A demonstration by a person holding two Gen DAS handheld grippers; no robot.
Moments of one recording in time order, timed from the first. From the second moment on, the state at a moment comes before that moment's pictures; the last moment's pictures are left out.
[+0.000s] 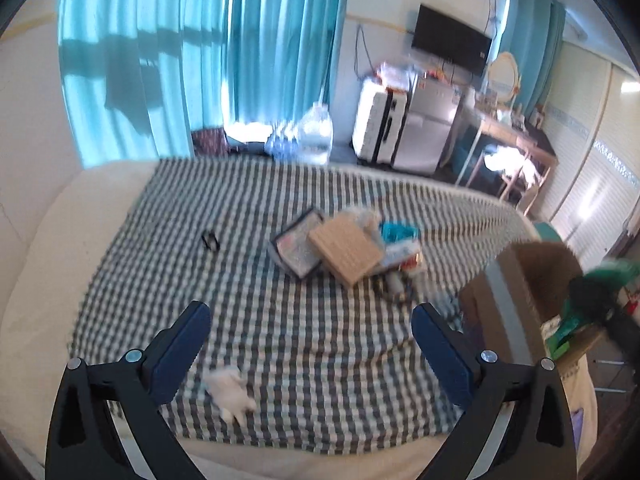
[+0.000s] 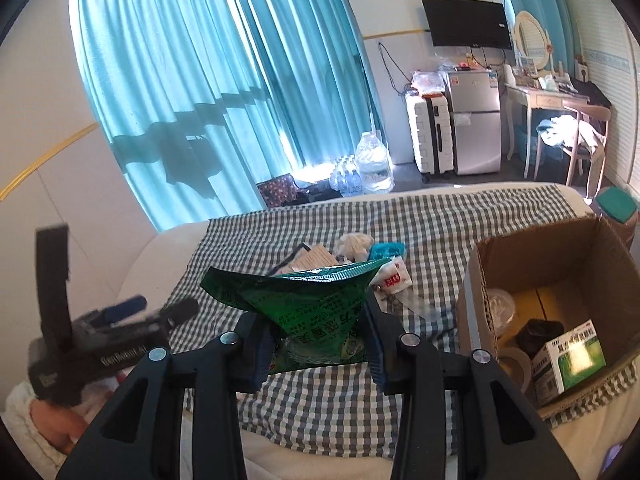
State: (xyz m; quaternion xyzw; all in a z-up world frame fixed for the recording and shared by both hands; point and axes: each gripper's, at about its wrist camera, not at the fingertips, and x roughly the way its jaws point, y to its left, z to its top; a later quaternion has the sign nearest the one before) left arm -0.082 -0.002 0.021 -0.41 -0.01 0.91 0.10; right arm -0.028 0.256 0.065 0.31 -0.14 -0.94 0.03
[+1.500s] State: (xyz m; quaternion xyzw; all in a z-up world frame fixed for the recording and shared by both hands) left arm -0.103 -0.034 -0.050 -0.46 -0.10 0.88 0.09; right arm -0.049 0.258 0.014 0.37 -0.15 -0.91 0.05
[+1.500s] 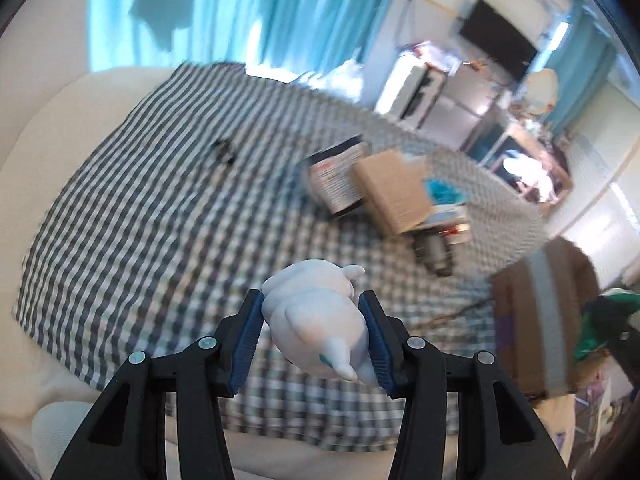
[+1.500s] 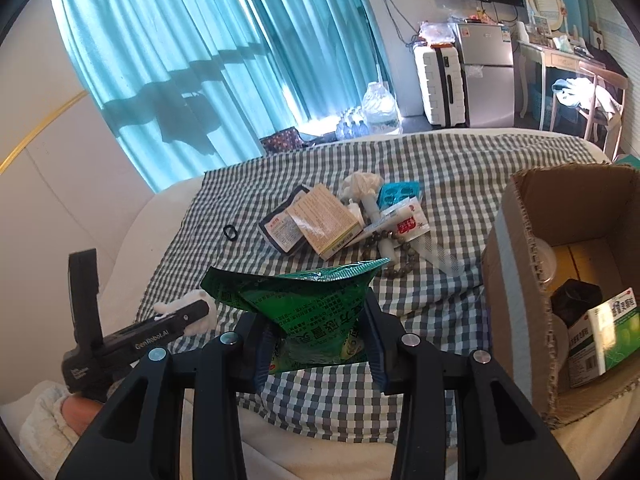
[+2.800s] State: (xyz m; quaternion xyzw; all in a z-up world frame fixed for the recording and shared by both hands) left arm -0.141 0.385 -0.010 -0.45 0.05 0.83 0.32; right arm -0.056 0.589 0.020 0.36 -0.17 -0.90 -0.17
